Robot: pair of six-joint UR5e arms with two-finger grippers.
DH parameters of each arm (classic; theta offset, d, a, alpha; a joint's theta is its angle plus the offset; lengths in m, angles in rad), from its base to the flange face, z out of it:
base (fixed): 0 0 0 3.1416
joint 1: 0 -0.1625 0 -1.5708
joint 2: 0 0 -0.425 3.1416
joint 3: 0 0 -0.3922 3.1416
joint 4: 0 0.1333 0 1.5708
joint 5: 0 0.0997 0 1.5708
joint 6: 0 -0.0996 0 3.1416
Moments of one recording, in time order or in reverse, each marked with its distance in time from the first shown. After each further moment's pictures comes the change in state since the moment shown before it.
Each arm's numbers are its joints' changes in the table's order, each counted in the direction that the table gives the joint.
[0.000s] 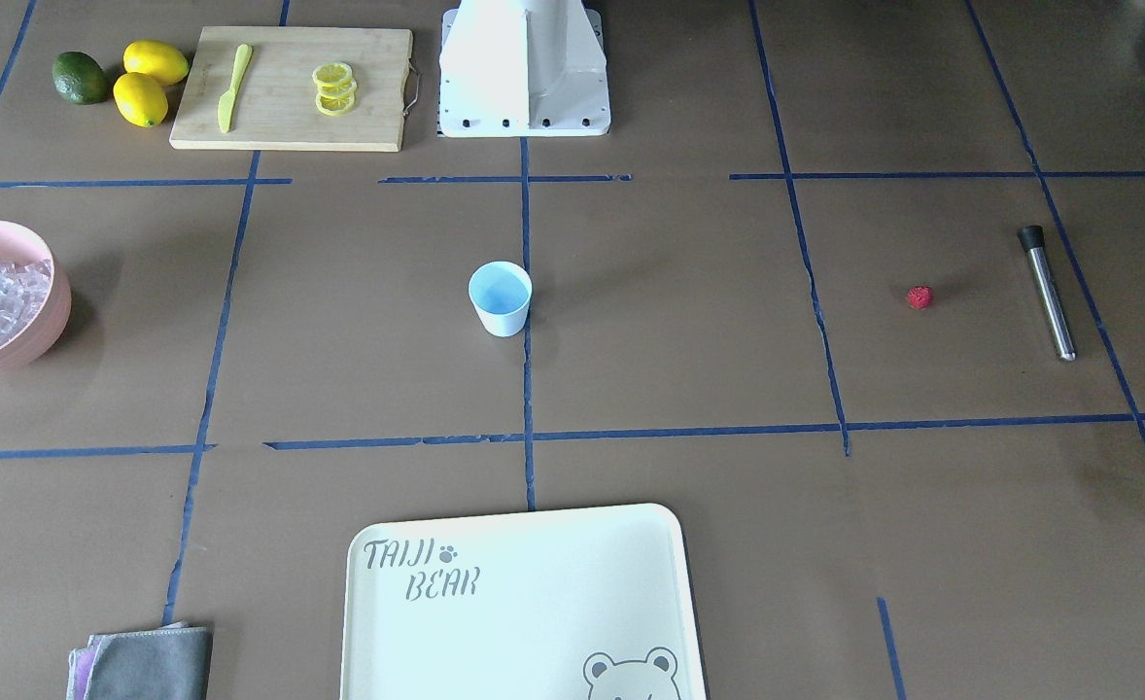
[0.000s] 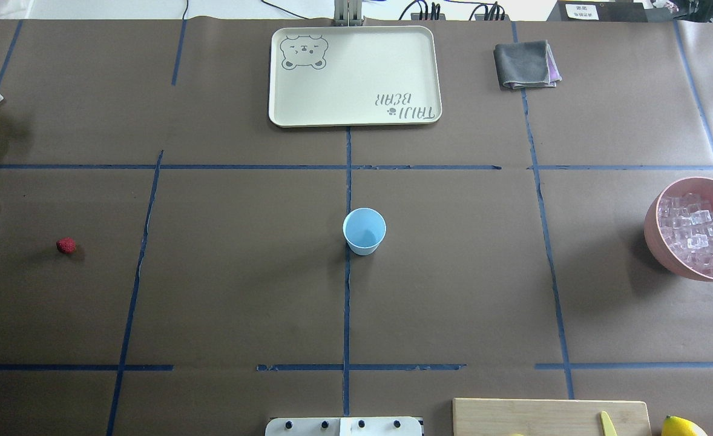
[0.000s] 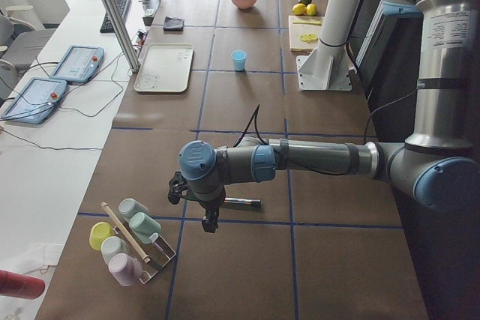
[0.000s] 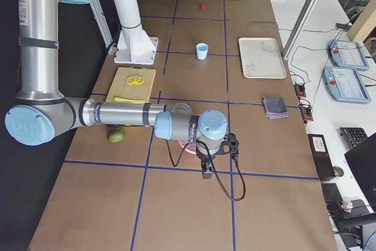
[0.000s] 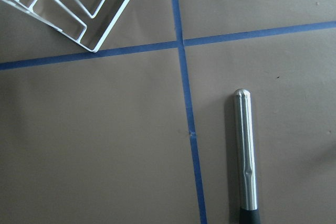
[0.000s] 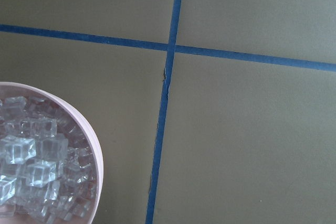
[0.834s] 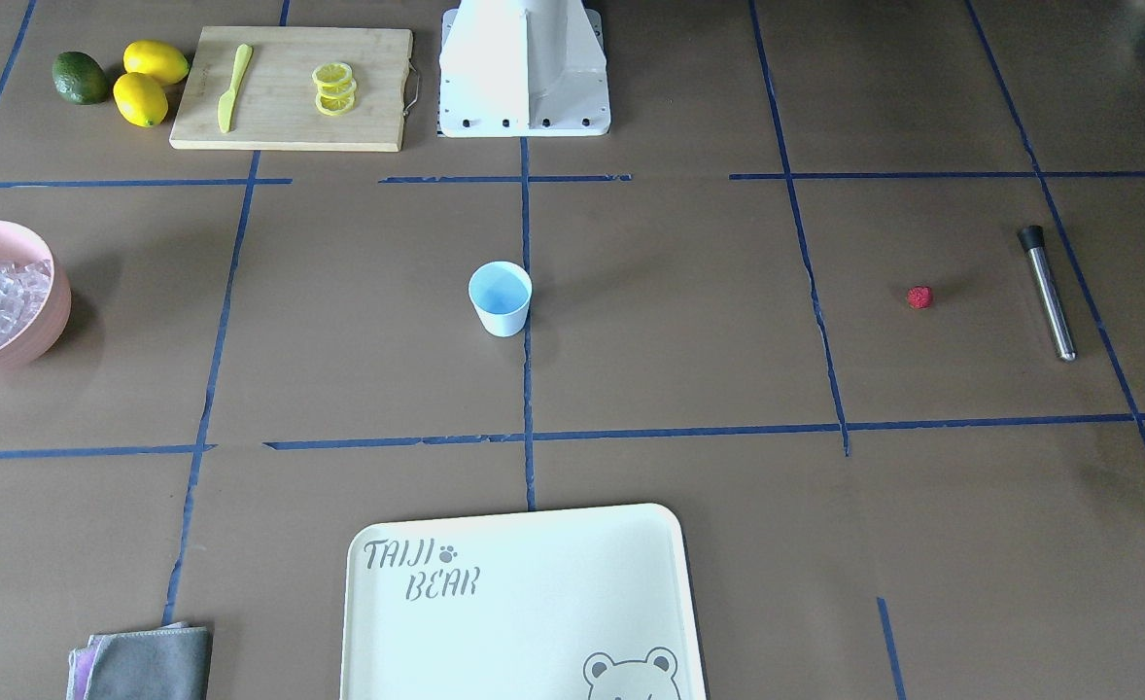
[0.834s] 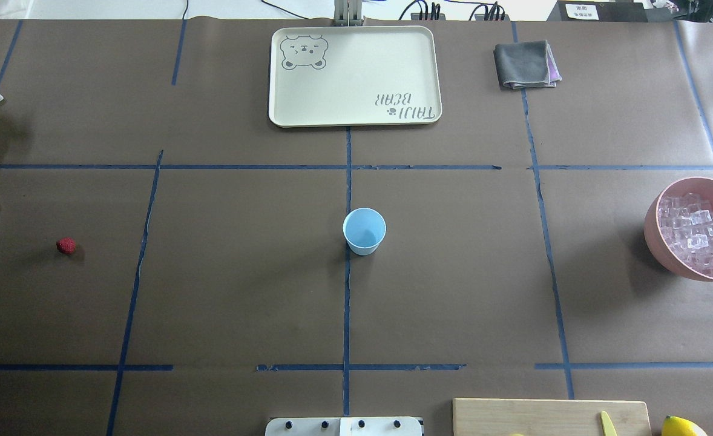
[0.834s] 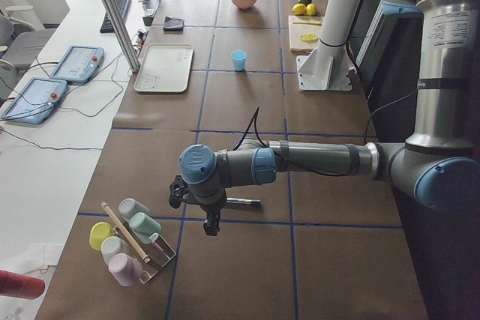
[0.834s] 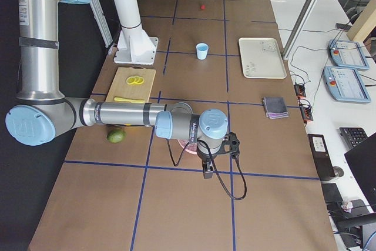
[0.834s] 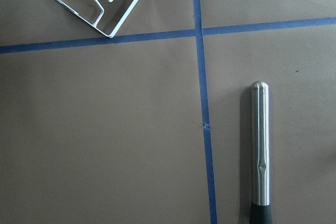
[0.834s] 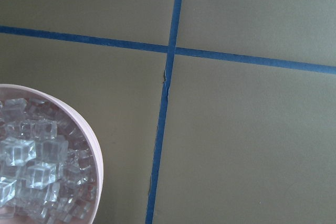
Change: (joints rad) left arm 0.001 0.001 -0.005 0.000 0.001 0.004; right arm 0.000 0.004 -0.002 0.001 -0.006 0.001
